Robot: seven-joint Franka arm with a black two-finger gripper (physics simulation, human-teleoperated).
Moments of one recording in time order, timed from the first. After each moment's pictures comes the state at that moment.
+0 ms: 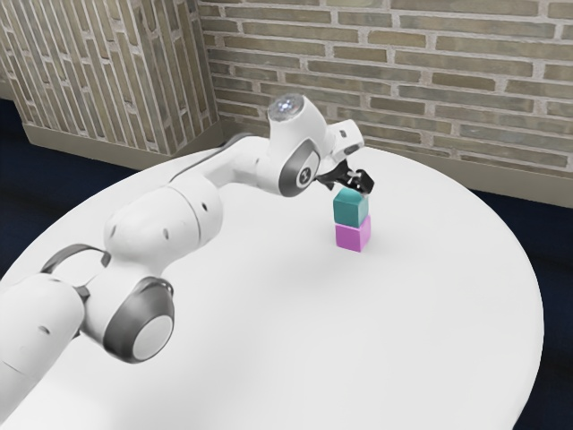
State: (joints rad) arm -0.23 1.21 0.15 -0.56 -0.18 2.33 -0.03
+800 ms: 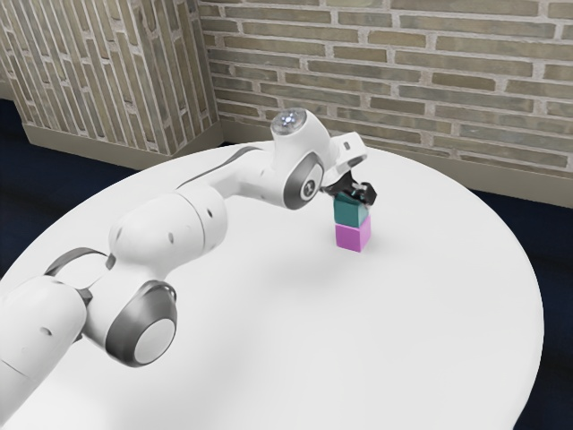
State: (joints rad) arm -0.23 1.22 0.13 -0.59 -0.19 2.37 -0.02
